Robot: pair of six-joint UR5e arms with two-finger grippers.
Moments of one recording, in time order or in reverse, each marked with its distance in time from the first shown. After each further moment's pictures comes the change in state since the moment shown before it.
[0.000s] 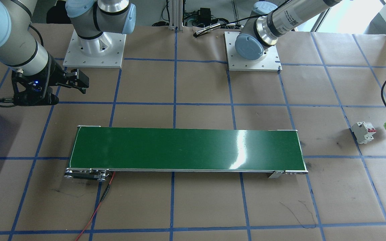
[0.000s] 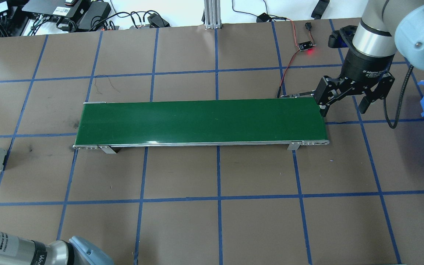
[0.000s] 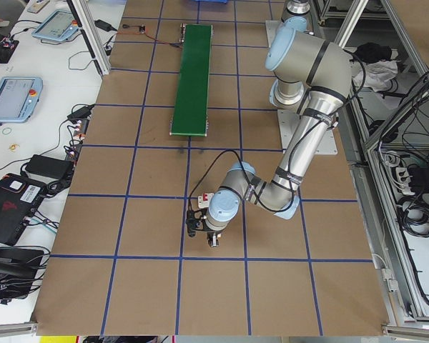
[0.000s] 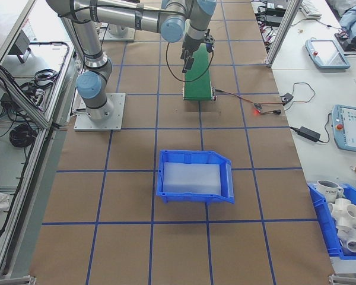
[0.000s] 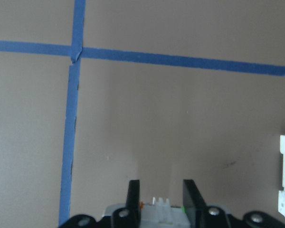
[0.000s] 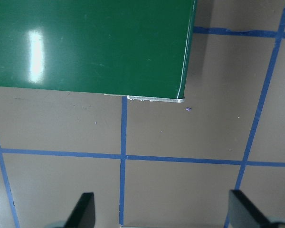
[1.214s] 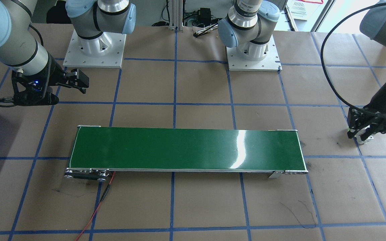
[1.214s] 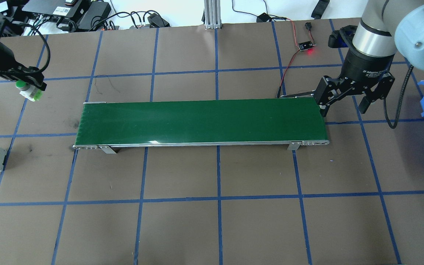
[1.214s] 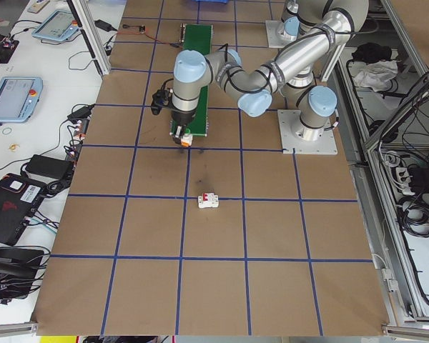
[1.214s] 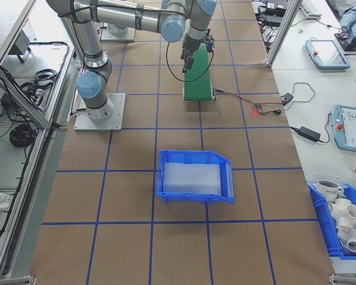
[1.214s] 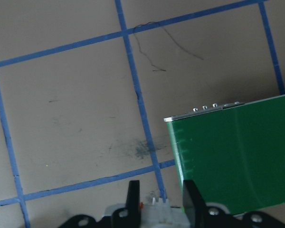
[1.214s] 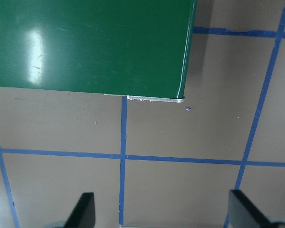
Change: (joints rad) left arm -0.640 0.372 -0.032 -0.285 0.025 -0.315; right arm 0.000 0.000 0.000 0.000 -0.001 0.000
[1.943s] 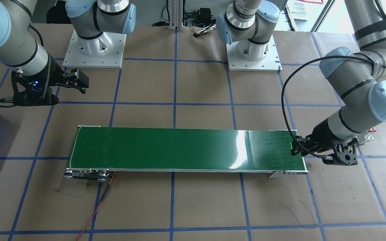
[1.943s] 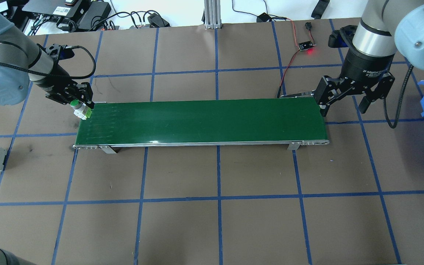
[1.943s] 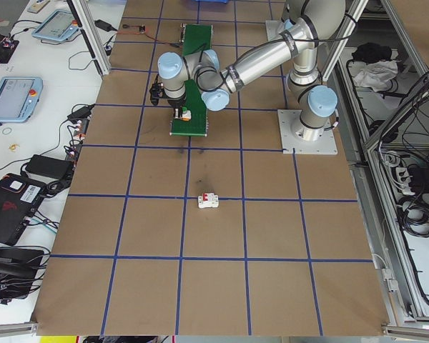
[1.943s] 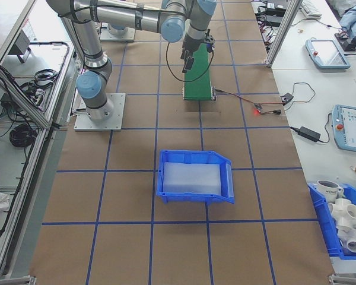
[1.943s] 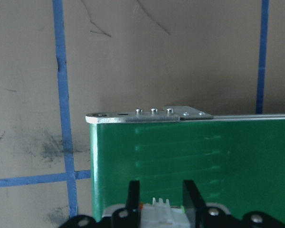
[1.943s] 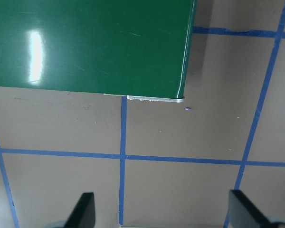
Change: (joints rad) left arm -0.099 -0.155 -0.059 0.022 -0.065 -0.313; right arm 0.000 0.000 0.000 0.000 -0.001 0.000
